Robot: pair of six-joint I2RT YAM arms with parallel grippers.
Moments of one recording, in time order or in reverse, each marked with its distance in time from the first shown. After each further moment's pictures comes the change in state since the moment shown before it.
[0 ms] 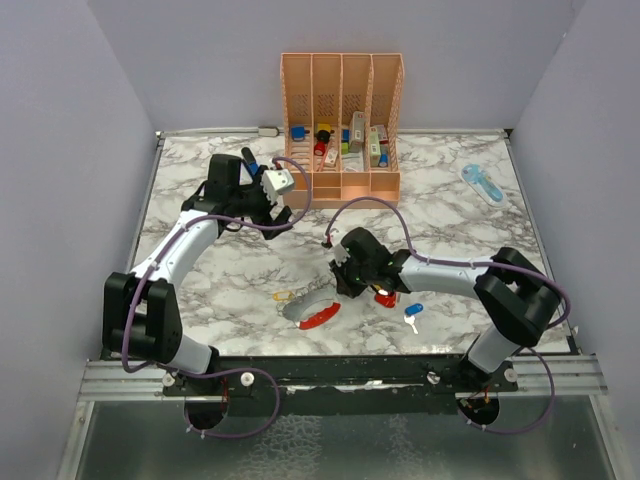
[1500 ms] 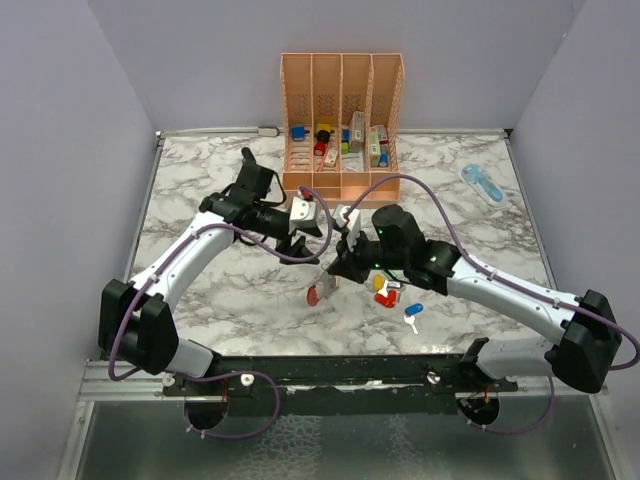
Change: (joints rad) left arm -0.196 -0.044 0.088 -0.346 0.381 0.264; right arm 0.003 -0.373 0.083 -0.084 -0.204 -0.136
